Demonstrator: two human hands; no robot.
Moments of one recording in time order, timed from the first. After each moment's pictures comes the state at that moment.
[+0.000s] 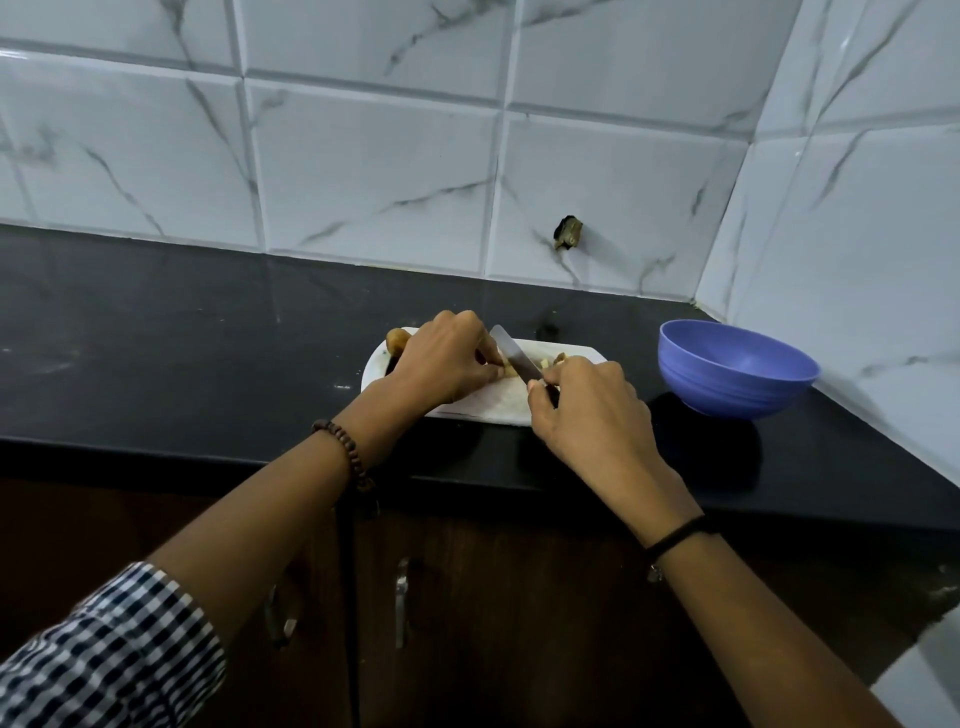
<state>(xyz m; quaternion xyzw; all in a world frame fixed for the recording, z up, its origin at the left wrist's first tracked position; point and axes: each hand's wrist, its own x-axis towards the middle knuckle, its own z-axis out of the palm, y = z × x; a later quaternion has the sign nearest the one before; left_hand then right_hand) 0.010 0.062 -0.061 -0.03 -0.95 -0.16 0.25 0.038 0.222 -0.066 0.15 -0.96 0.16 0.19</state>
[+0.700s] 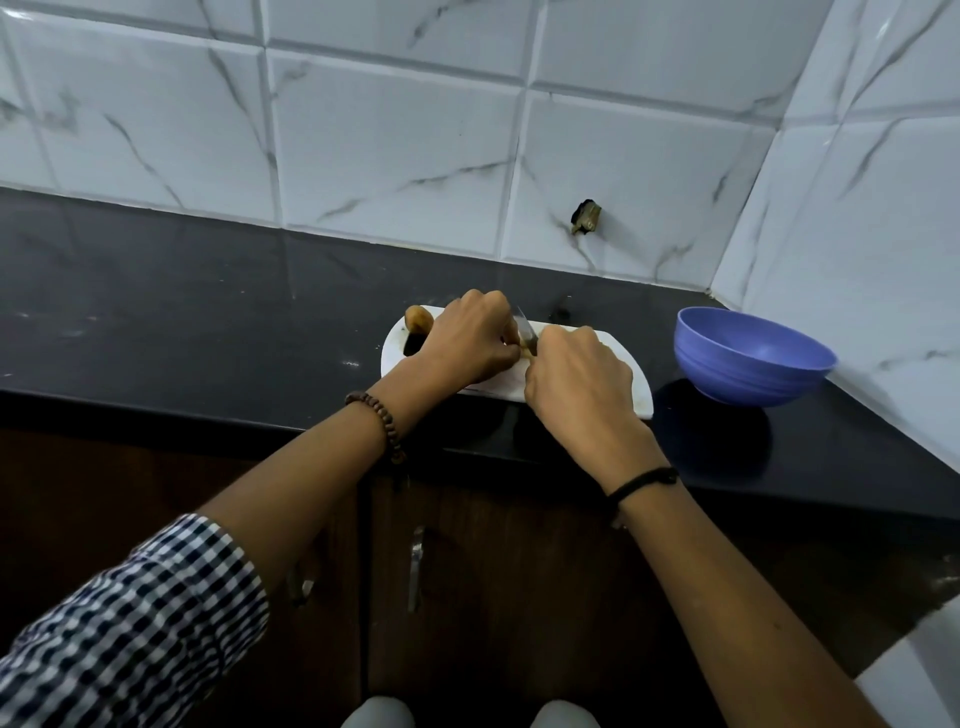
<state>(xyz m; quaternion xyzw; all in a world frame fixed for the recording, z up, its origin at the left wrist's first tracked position) -0.004 0.060 -0.076 -0.03 -0.94 -0.19 0.27 0.055 0.194 -0.049 0.18 -0.97 0.07 0.17</state>
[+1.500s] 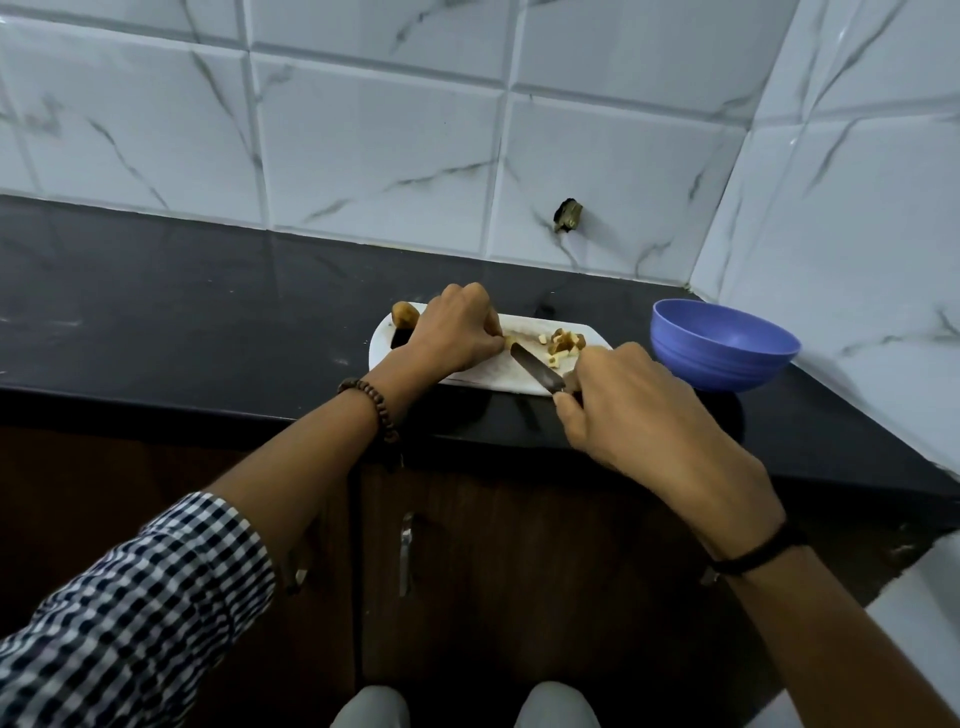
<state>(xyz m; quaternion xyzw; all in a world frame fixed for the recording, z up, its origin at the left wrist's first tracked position) 0.003 0.064 -0.070 -0.02 -0.94 -0.22 0.25 0.097 0.248 -0.035 0.21 -0.97 0.03 0.13</state>
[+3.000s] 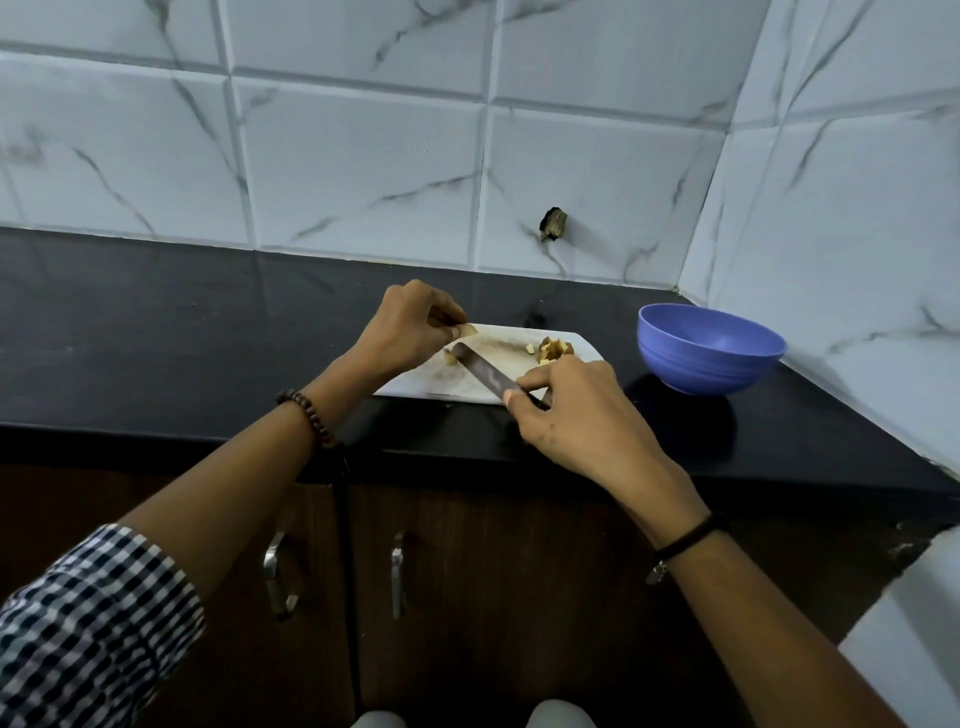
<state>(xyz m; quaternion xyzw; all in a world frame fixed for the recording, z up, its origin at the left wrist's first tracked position) 0.009 0.029 -0.062 -0.05 -0.91 -0.31 0.25 0.064 0.239 -0.064 0.21 -0.94 0.23 0.11</state>
